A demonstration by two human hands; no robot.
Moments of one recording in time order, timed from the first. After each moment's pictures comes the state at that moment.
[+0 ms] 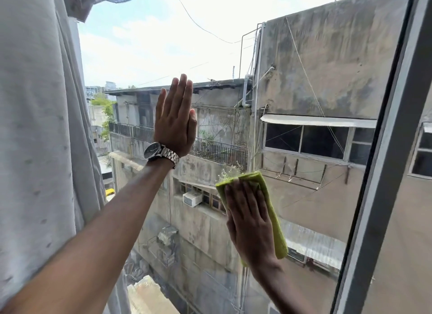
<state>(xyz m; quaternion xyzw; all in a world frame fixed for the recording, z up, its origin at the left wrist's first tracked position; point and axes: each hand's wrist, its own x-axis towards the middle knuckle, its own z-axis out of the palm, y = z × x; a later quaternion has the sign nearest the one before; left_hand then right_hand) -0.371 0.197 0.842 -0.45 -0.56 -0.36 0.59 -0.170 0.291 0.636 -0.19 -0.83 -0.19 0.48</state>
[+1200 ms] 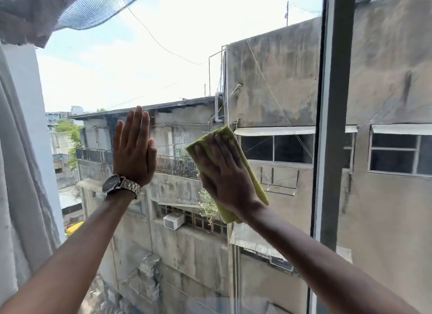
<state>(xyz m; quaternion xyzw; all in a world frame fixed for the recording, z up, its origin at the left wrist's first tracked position) -0.378 0.198 0.840 -0.45 -0.55 -0.35 0.61 -0.159 0.332 0.794 -0.09 -0.78 -0.30 0.54</state>
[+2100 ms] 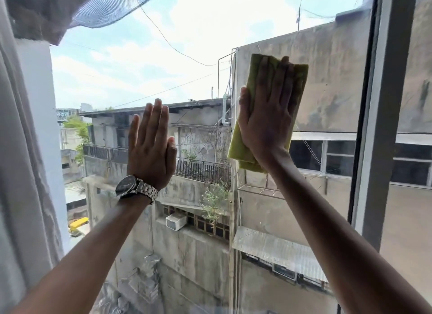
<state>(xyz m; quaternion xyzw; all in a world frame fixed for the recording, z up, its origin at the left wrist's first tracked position) -0.377 0.198 0.838 -0.45 -0.57 -0.35 0.59 -0.183 0.335 0.913 -0.30 -0.64 -0.21 0.68</state>
